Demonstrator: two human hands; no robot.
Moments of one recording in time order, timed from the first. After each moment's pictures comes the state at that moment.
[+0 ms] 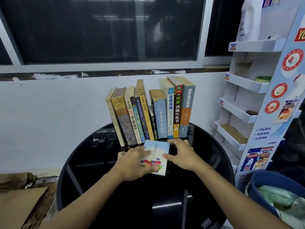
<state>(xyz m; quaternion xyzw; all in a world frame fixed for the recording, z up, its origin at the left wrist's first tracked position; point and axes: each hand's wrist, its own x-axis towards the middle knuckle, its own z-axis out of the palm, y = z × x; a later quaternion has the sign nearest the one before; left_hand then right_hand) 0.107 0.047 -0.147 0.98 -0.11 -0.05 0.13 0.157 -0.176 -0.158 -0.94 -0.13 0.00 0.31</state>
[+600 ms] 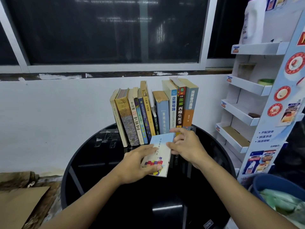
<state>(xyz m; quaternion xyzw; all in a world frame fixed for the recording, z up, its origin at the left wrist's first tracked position) 0.101 0.056 -0.150 0.94 -0.18 0.02 0.28 0.137 -0.165 -0.110 -0.79 -0.07 -0.02 0.60</state>
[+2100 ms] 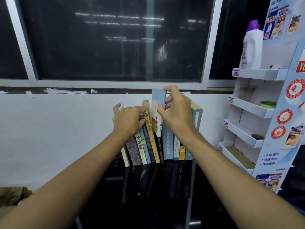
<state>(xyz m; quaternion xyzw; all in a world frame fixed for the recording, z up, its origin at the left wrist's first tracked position) 0.190 0.076 -0.004 0.94 -0.04 0.34 0.07 0.161 -0.099 0.031 -0.78 -0.24 -0.40 0.41</state>
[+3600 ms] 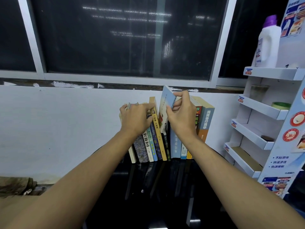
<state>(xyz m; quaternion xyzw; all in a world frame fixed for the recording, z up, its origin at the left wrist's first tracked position) 0.179 0.076 -0.005 0.94 -0.01 0.32 0.16 0.196 -0.081 -0.004 -0.76 -0.20 -0.39 0.48</state>
